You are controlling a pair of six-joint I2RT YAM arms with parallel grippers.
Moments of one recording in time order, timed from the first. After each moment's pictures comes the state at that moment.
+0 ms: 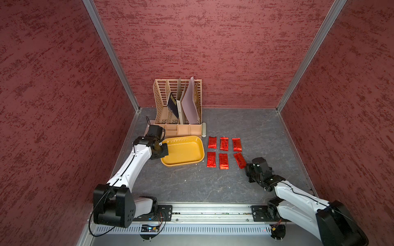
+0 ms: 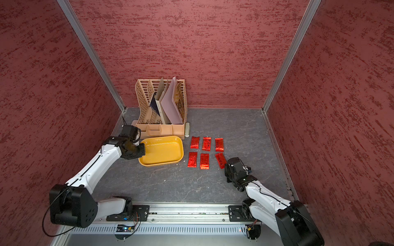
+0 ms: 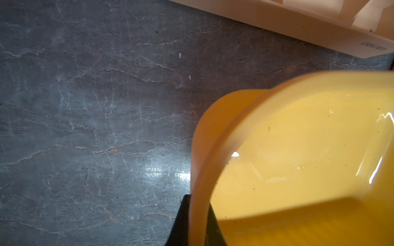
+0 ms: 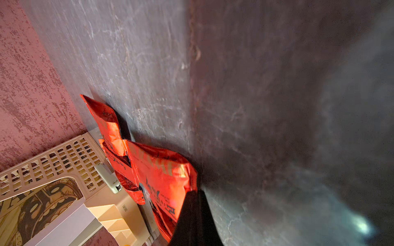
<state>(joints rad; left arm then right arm) -0.11 1.28 0.99 -0.95 -0.02 -0.32 0.42 0.98 0.21 -0.05 0.06 1.87</state>
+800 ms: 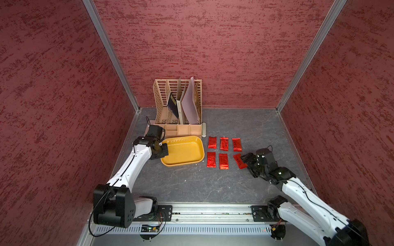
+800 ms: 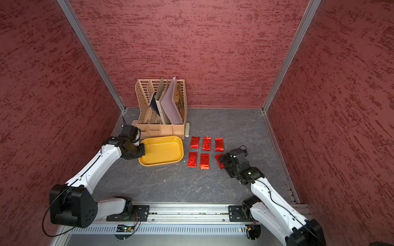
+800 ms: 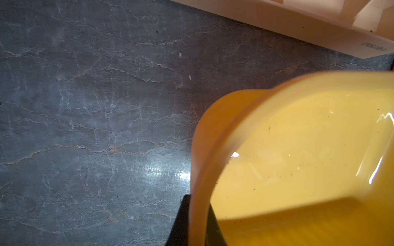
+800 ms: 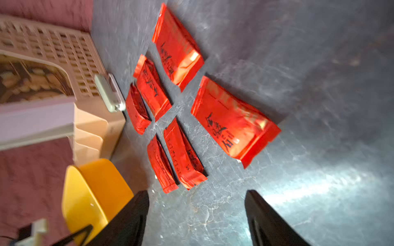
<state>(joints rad) -0.11 1.28 0.99 -0.95 -0.02 -0.32 0.42 0.94 0.57 -0.49 -0.08 1.17</state>
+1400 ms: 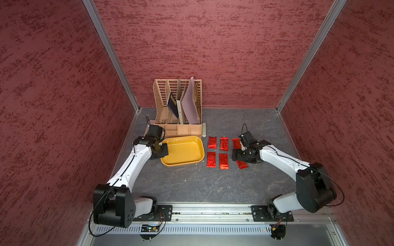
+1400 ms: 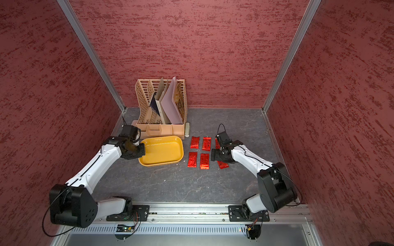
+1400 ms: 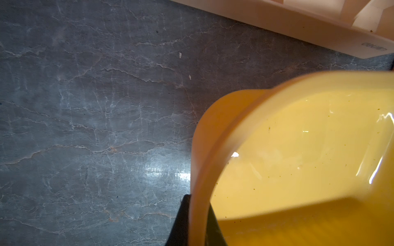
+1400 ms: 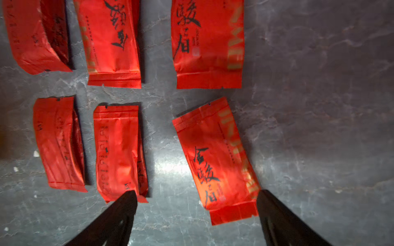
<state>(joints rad) -0.11 1.28 0.99 -0.95 -0.02 -0.32 0.41 1.50 0.92 -0.68 -0.04 0.50</state>
